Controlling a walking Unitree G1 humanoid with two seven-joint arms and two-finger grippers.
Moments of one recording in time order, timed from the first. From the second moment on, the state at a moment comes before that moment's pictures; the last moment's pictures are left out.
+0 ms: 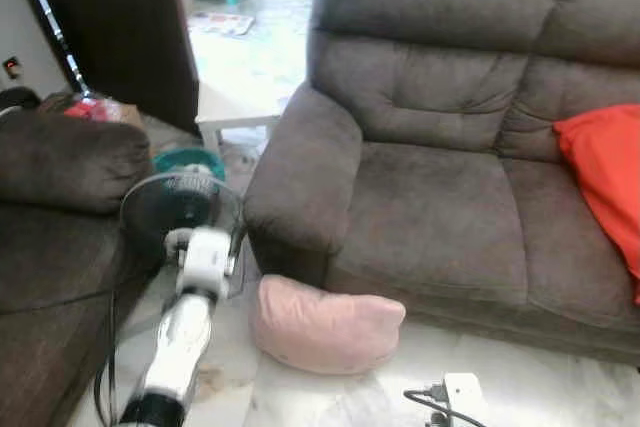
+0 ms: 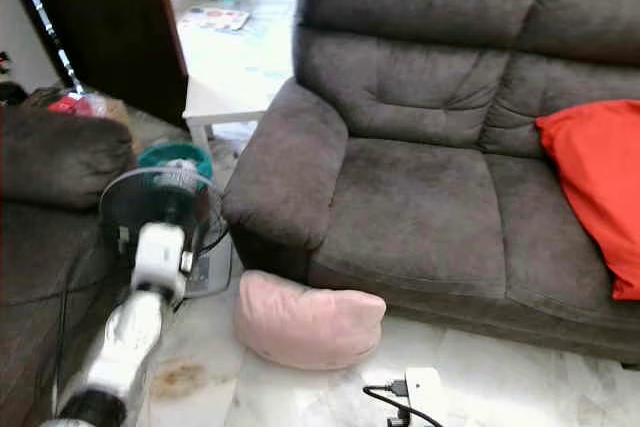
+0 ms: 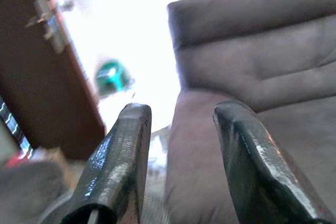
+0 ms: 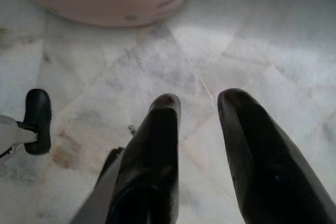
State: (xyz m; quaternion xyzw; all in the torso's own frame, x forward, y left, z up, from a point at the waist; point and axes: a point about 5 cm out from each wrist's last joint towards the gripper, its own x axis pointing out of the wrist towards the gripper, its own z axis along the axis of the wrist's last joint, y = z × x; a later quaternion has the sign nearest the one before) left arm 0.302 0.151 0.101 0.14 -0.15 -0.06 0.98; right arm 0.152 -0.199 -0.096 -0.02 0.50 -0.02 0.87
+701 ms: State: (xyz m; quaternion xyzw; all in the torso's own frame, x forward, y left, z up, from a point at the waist) left arm 0.281 0.148 0.088 0.13 -0.09 -0.05 0.99; right arm 0.150 -0.200 -0.097 -0.02 0.50 -0.02 0.86
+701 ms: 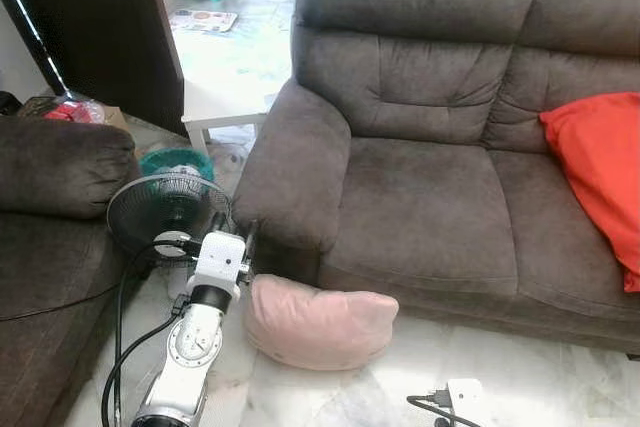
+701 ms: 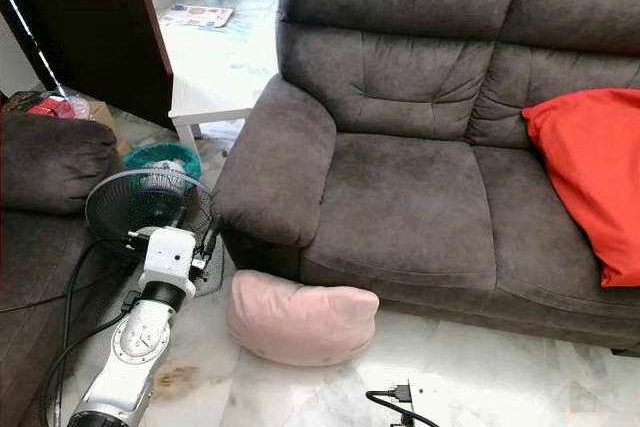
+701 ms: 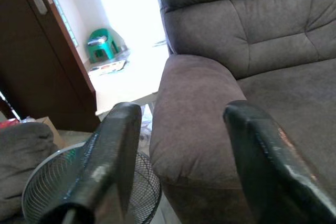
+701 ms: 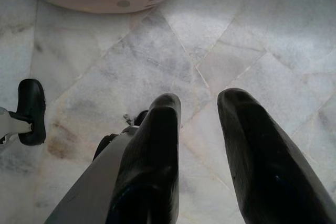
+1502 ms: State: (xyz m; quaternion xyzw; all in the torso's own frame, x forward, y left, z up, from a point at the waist) left arm 0.283 0.162 0.087 0.09 -0.06 -0.02 0.99; right arm 0.149 -0.200 -0.097 -0.03 0.51 -0.01 0.86
